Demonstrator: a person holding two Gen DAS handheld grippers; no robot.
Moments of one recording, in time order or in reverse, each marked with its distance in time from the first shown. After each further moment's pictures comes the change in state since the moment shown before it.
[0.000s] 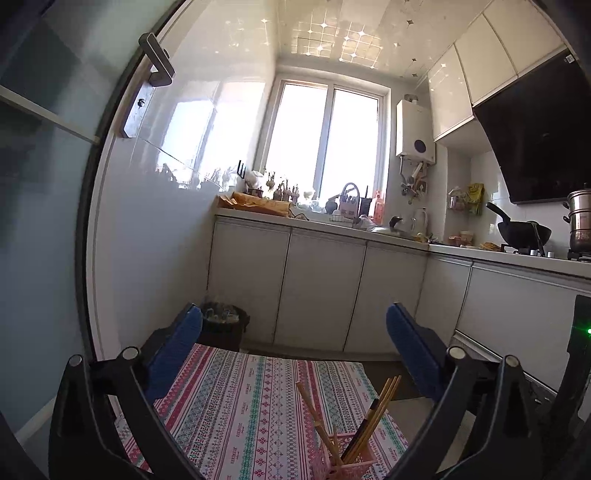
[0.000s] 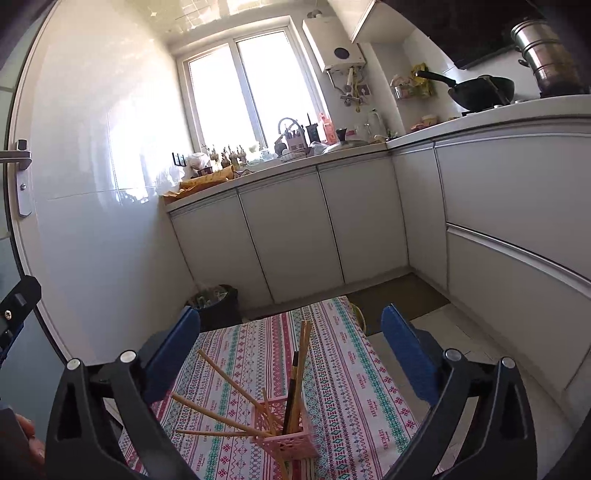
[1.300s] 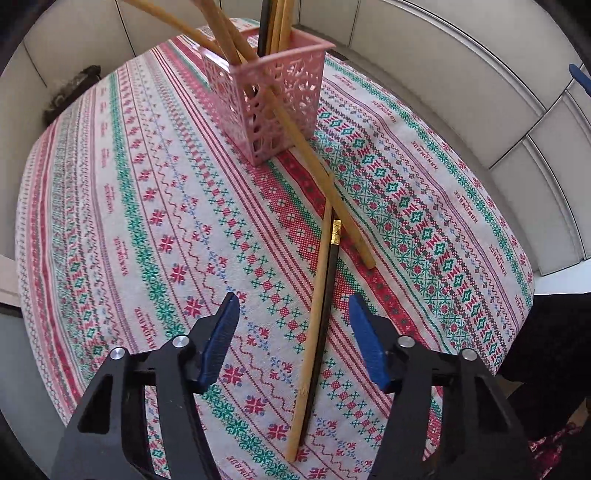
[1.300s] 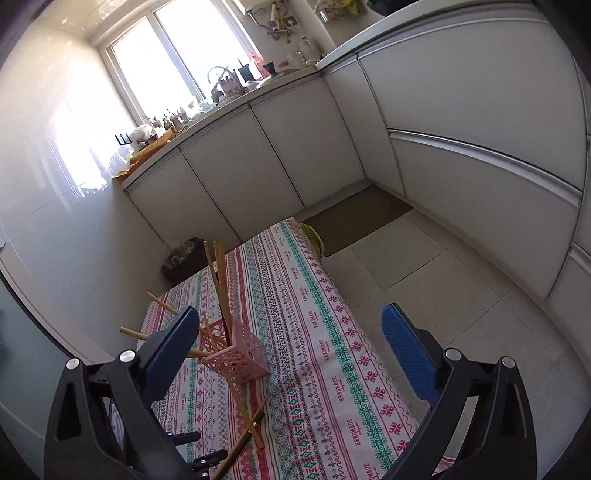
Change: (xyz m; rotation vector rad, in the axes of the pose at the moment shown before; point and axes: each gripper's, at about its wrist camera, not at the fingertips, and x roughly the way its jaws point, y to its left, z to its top) left arm 0.088 -0.024 -0.248 0.434 1.243 -0.420; right arm -0.035 -0.117 -0.040 0.246 0.273 -0.080
